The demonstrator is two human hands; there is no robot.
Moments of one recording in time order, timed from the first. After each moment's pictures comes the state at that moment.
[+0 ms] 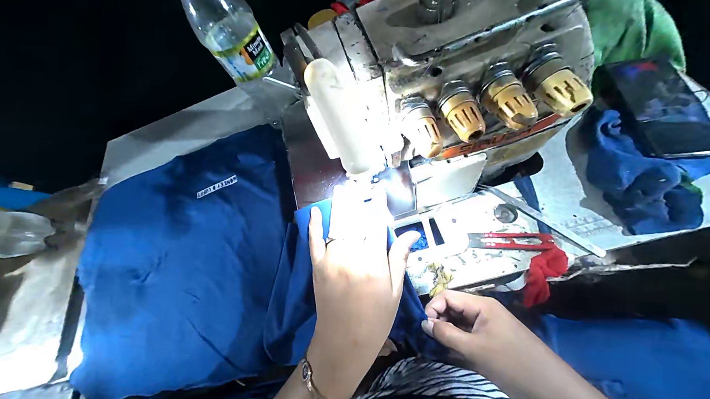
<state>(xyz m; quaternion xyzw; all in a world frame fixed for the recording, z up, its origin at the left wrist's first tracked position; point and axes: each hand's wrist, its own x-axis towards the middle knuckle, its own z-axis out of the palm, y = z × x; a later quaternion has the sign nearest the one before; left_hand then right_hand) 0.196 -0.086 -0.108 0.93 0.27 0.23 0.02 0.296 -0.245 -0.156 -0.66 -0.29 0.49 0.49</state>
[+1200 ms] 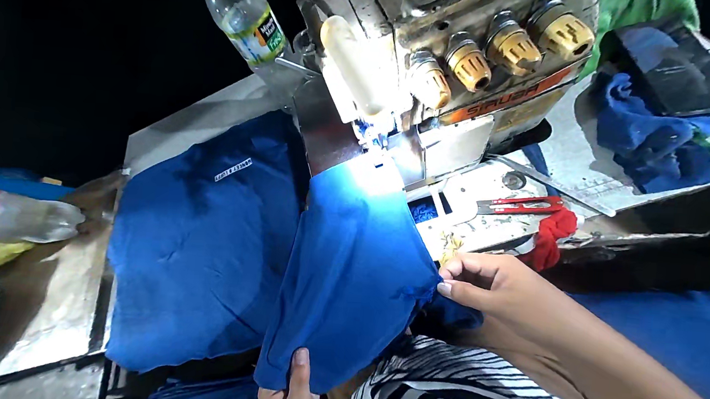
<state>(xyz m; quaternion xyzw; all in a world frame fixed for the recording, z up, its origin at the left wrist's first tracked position) 0.025 -0.150 -0.169 0.59 0.40 0.51 0.48 0.301 -0.251 -0.146 -0.61 -0.32 0.49 0.53</state>
